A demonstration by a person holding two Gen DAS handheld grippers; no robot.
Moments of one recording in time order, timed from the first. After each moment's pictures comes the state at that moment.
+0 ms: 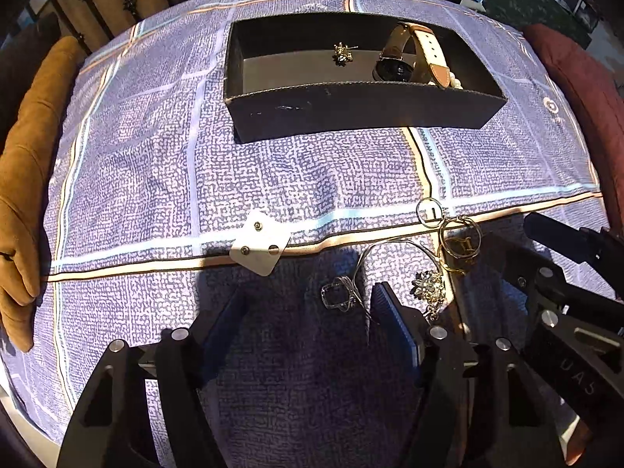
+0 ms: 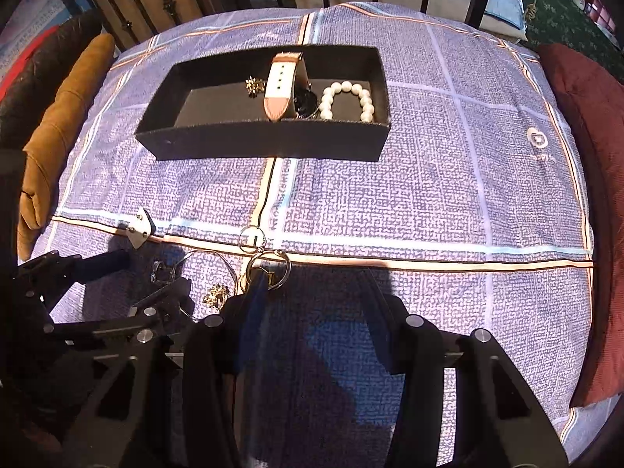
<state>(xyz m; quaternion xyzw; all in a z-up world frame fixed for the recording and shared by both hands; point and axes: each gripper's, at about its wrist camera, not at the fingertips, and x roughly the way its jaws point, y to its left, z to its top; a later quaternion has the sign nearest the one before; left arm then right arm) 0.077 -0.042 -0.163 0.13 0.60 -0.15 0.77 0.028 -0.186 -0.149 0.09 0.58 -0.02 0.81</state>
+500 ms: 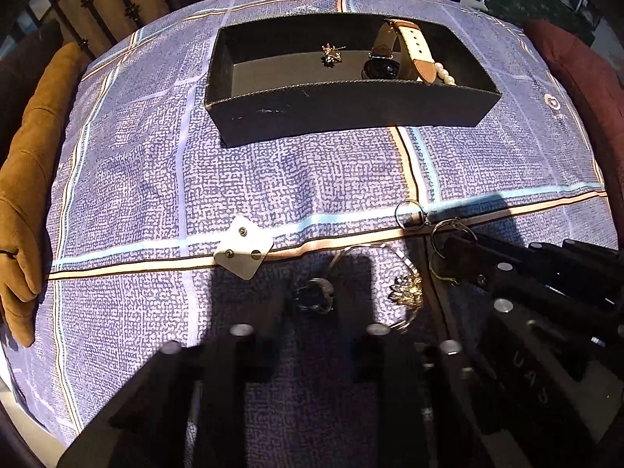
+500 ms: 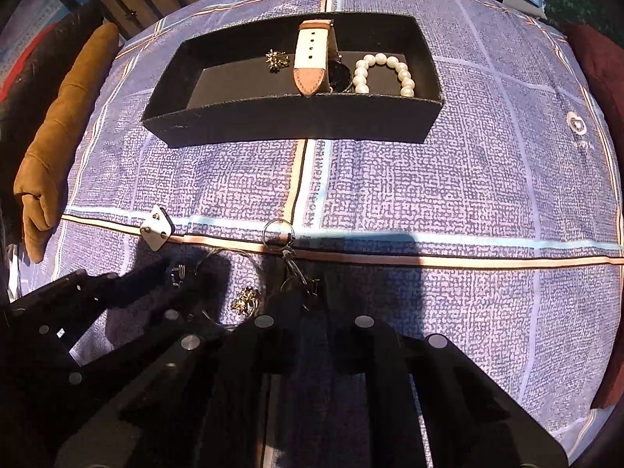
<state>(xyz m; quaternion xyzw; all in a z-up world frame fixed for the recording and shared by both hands) 0.066 -0.056 -0.170 0.13 0.60 -0.13 0.78 0.041 -0.175 -0.163 0.14 0.61 0.01 0.78</state>
